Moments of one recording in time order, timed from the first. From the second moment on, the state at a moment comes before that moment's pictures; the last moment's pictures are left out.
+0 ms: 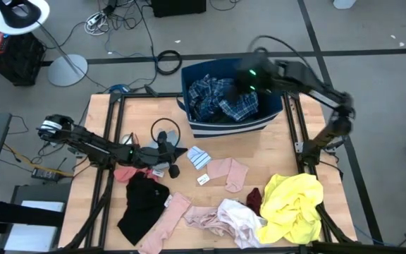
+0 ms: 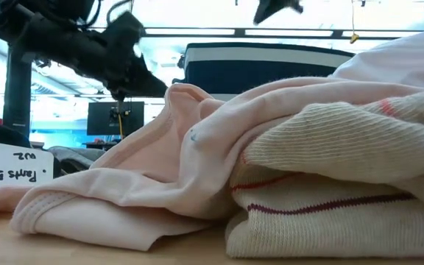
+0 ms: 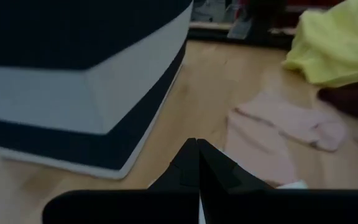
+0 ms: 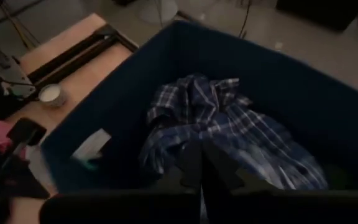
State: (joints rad) left arm -0.20 1.33 0.45 0.54 -0.54 -0.18; right arm -0.29 1.59 2.00 -1.15 0.34 0.37
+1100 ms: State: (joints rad) left arm -0.26 1.08 0.45 0.26 -0.45 -0.24; right arm 0.55 1.17 0.57 -0.05 0.85 0.67
